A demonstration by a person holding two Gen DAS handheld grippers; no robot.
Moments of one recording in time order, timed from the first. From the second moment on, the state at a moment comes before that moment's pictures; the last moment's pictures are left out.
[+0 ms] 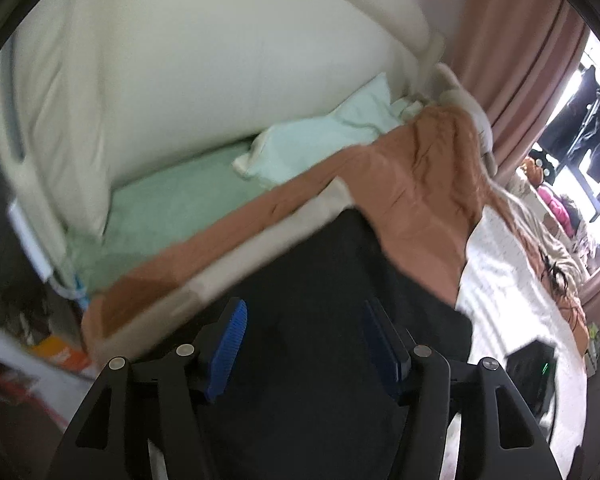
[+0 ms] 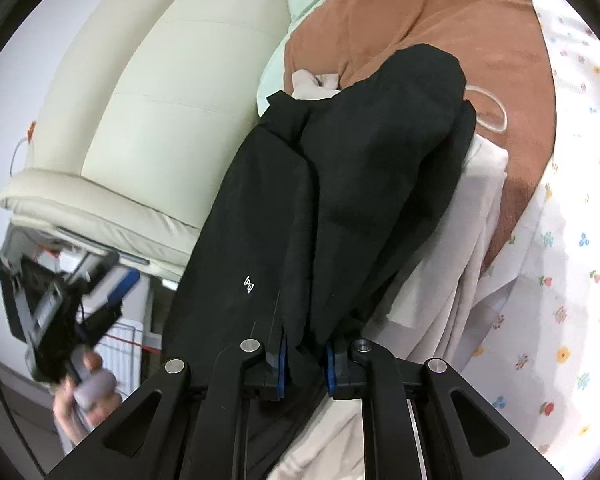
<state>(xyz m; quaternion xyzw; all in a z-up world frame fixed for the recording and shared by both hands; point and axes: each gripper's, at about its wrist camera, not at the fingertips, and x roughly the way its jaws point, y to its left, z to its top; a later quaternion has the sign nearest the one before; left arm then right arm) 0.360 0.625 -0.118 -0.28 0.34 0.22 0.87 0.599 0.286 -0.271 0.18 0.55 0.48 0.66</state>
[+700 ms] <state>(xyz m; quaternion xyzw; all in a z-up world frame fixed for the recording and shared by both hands) 0.318 0.552 -0.181 -0.24 0.39 0.24 0.86 0.597 0.271 -0.255 0.12 0.55 0.44 0.70</state>
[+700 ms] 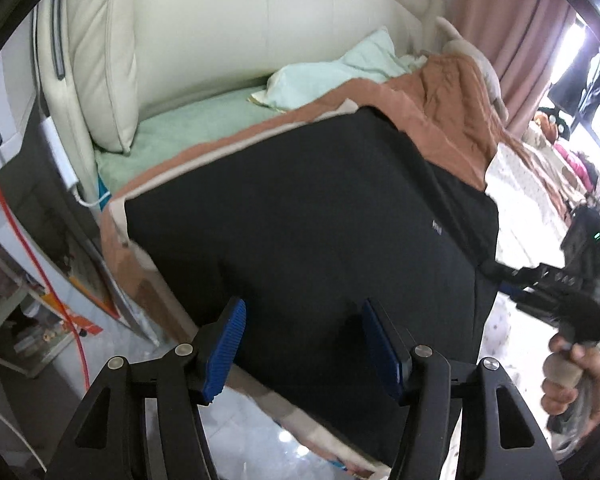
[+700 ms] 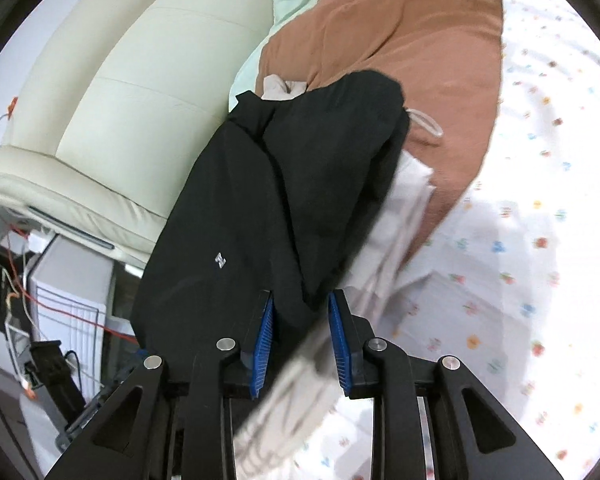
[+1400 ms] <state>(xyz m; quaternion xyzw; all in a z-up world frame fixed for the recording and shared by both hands) 0.284 0.479 -0.184 -0.25 0.42 0.23 0.84 0.555 0.175 -0.194 0.06 0.51 0.45 0.74</state>
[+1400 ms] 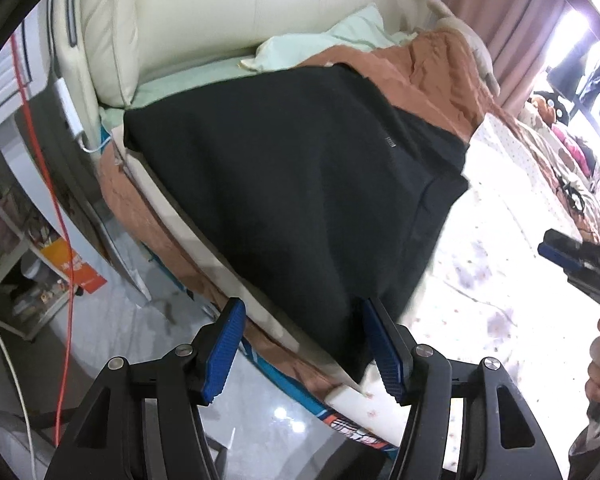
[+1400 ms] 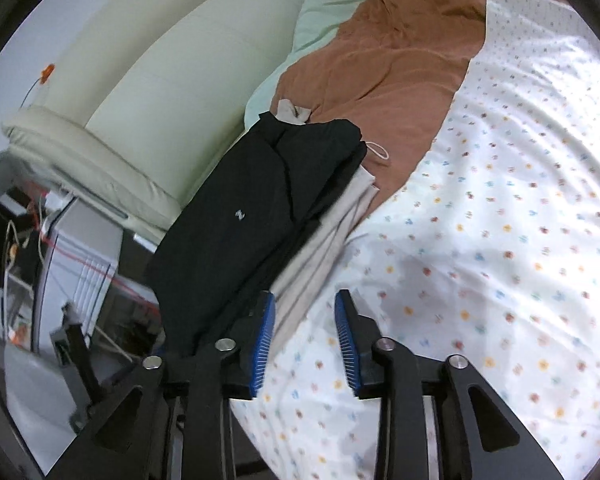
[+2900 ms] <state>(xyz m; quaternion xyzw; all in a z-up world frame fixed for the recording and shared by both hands) 0.172 0.232 -0.038 -0.13 0.26 0.13 0.95 0.378 -0.124 -0.060 -0.01 0.32 0.35 0.88</state>
